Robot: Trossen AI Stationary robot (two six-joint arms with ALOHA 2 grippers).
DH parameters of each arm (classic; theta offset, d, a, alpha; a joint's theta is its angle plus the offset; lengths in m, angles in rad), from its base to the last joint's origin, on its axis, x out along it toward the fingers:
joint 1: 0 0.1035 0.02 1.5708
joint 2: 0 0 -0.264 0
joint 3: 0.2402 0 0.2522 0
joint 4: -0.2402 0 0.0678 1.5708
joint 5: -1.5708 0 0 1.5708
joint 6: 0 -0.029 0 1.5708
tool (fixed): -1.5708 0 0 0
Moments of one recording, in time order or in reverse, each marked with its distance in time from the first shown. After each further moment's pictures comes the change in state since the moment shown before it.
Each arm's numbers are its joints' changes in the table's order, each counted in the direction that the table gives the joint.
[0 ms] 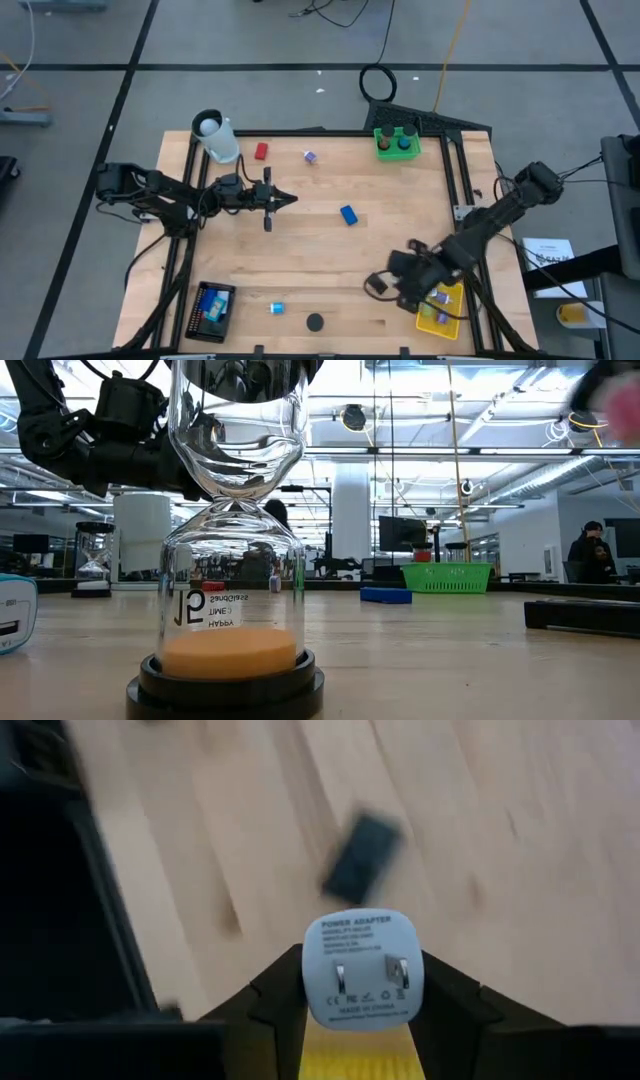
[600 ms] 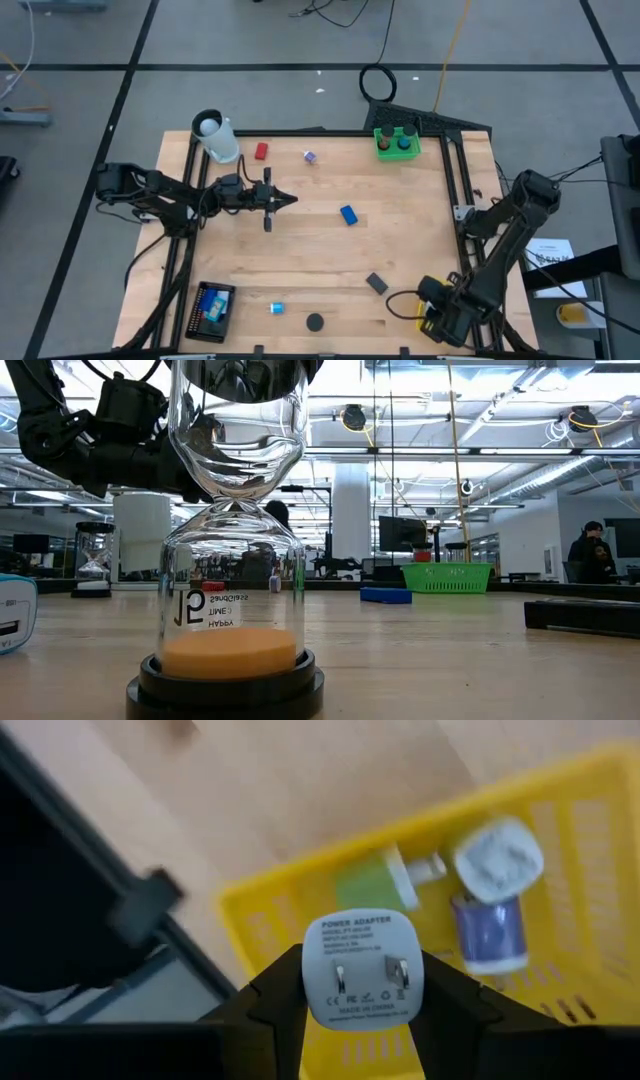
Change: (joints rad) left arm 0.000 0.000 0.000 -0.017 0.000 0.001; right arm 0.324 -0.104 -0.026 -0.055 -0.133 -0.642
